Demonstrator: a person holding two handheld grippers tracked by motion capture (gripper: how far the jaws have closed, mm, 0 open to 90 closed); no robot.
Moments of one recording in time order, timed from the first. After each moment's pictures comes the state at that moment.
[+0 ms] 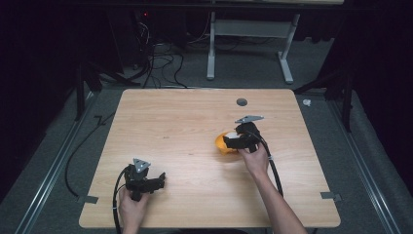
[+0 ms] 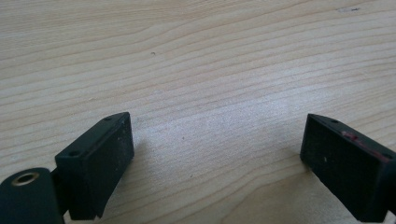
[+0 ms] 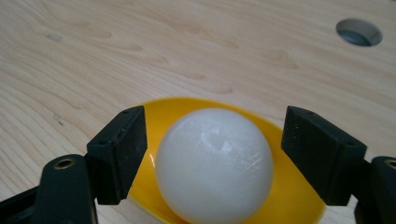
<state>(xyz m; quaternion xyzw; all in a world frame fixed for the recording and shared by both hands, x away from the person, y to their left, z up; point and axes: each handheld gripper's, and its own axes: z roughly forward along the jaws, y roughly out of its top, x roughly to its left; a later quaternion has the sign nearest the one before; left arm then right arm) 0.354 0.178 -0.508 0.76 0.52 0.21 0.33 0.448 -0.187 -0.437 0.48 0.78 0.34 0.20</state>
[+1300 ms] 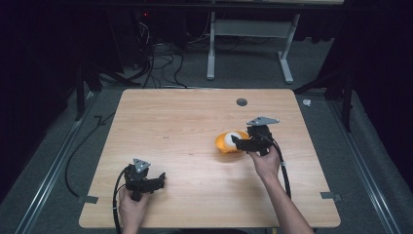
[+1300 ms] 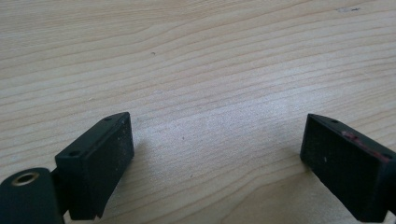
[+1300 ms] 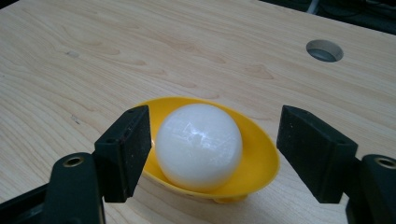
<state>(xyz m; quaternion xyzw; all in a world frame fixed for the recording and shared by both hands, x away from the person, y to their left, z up) 0.354 0.178 -0.508 0.76 0.52 0.21 0.33 0.419 -0.212 -0.415 0.47 0.77 0.38 0.22</state>
